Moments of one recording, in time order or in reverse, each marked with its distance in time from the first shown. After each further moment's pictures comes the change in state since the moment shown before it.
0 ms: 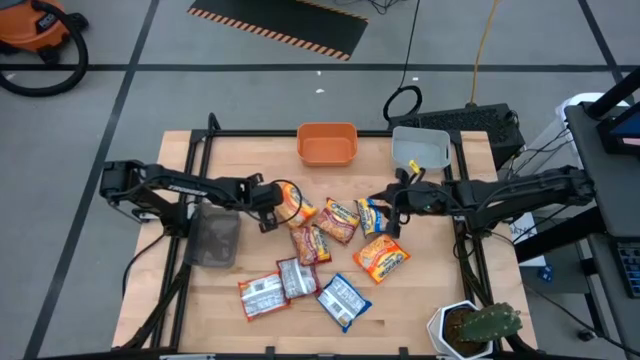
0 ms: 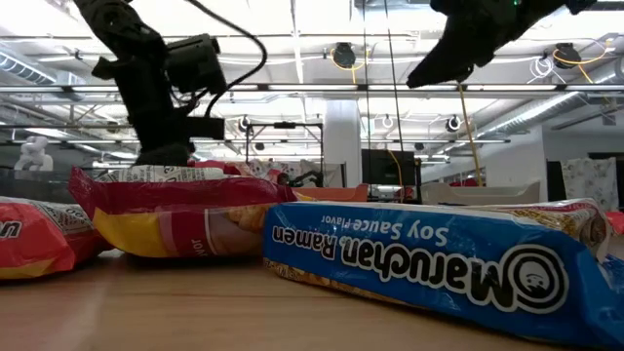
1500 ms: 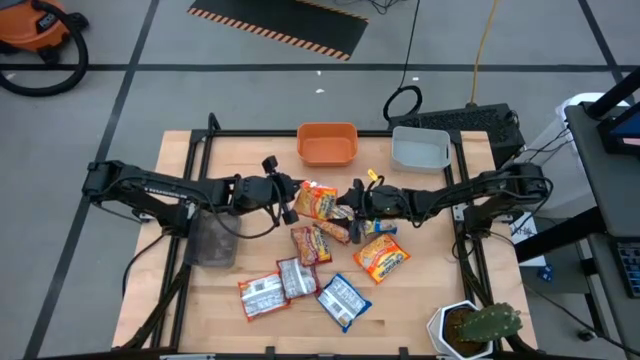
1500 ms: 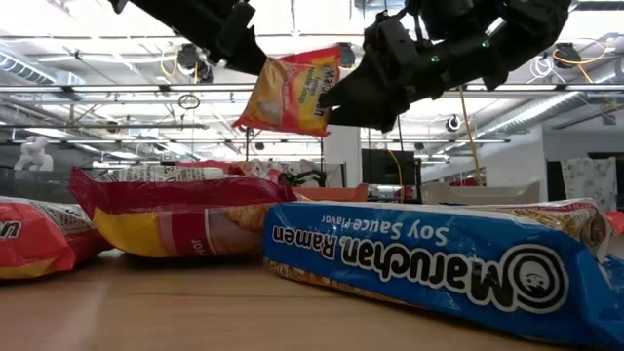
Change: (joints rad) left arm -0.168 -0.154 0.159 0.440 -0.255 0.225; right arm -0.087 0.523 -0.027 0.779 -0.239 0.055
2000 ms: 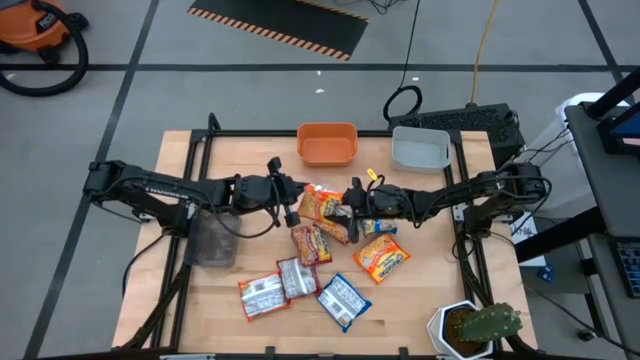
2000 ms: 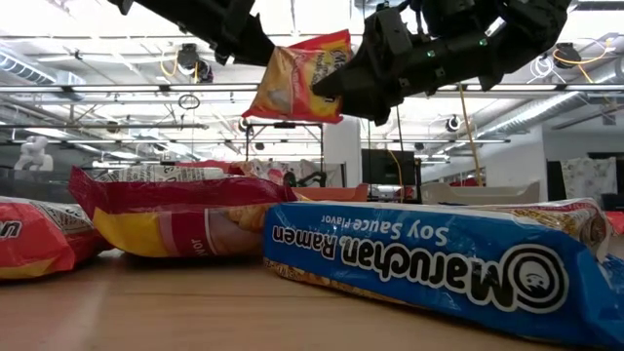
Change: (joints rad) left arm -0.004 0.010 0.000 0.083 0.077 -0.019; right arm 0.000 0.012 0.000 0.095 0.001 -0.018
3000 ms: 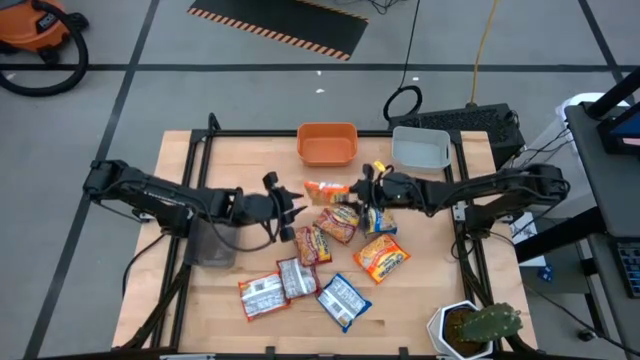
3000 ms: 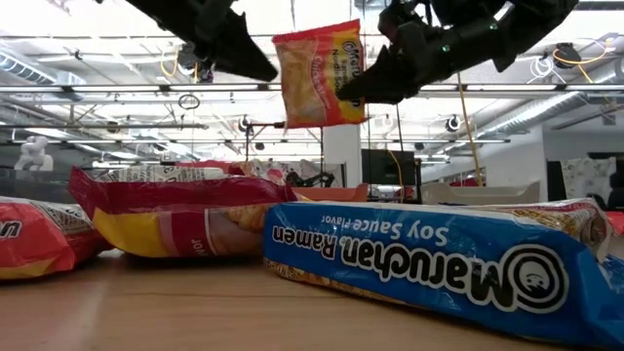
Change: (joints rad) left arm -0.105 0.000 0.000 -0.185 -0.084 -0.143; right arm -0.074 -0.193 0.001 -0.285 0.019 -0.254
